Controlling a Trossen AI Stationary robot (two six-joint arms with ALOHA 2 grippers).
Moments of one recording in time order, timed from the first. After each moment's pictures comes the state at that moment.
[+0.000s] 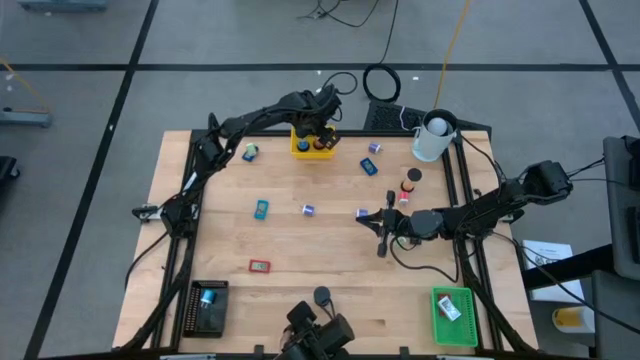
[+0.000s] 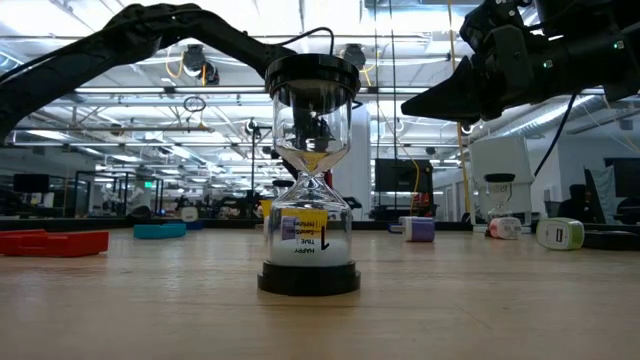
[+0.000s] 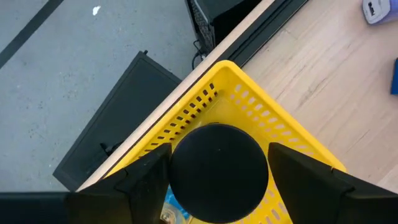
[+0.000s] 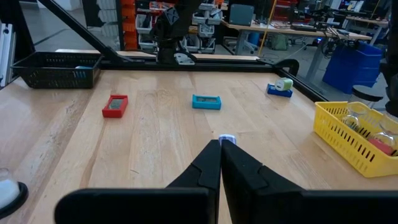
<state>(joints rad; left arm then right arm) 0.59 2.32 2.14 -0.95 -0.14 -0.13 0.24 1.32 0.34 0.81 0.44 0.01</state>
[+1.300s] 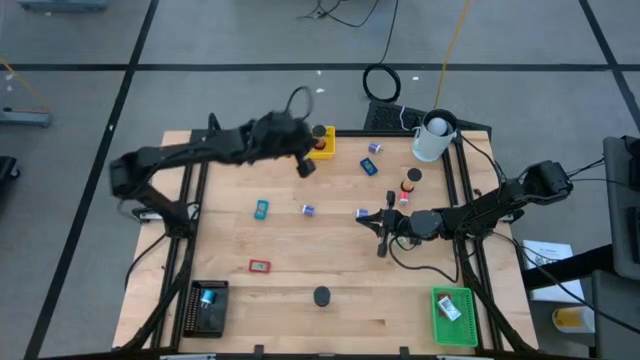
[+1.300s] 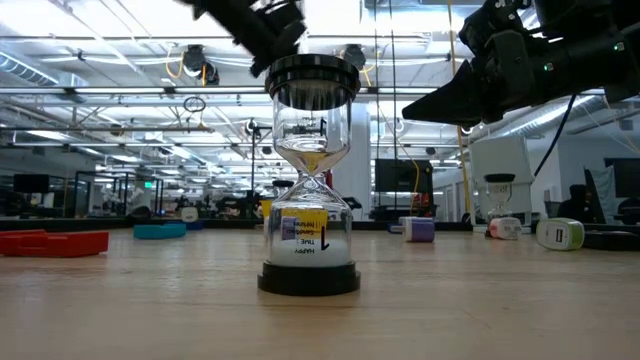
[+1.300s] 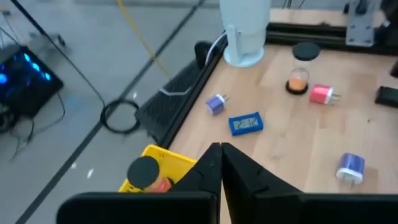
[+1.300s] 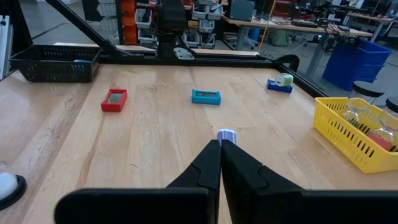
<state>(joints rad) 0.34 1.51 1.27 -0.27 -0.15 0.13 0.24 1.32 0.34 0.79 0.44 0.02</state>
